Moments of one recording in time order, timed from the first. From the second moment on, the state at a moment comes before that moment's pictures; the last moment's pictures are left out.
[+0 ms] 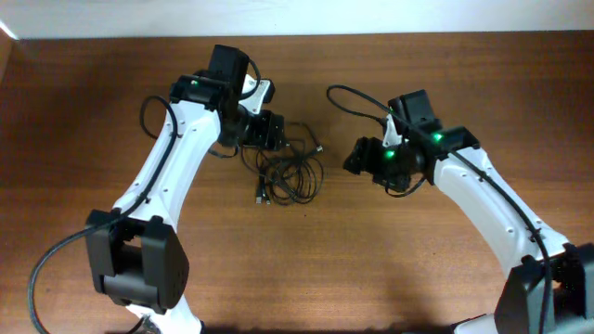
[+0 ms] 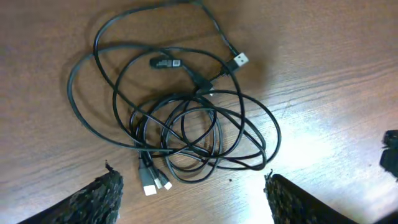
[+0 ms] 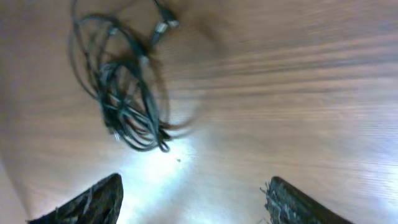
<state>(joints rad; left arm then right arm) -0.23 1.86 1.65 -1.07 0.30 -0.06 0.29 1.64 1.23 -0.80 -0.37 0.62</state>
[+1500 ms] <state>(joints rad) -0.31 2.13 1.59 -0.99 0.57 0.40 0.15 1.61 1.41 -1.06 -0.26 0.40</state>
